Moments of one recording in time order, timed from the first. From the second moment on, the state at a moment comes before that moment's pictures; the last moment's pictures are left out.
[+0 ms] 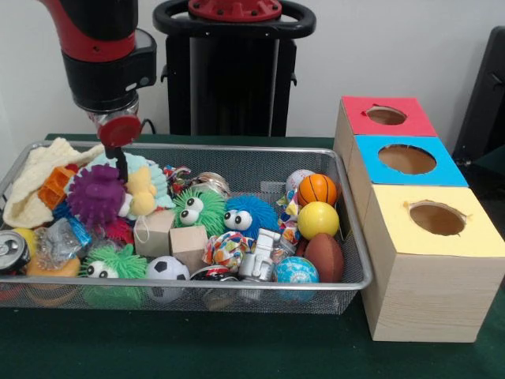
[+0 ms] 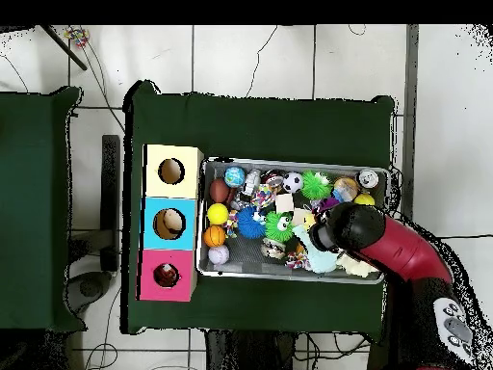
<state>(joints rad) -0.44 -0.55 -0.18 1.59 0.03 0.67 2.26</state>
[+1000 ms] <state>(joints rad) -0.41 -0.54 -0.18 1.65 0.07 0.55 2.26</state>
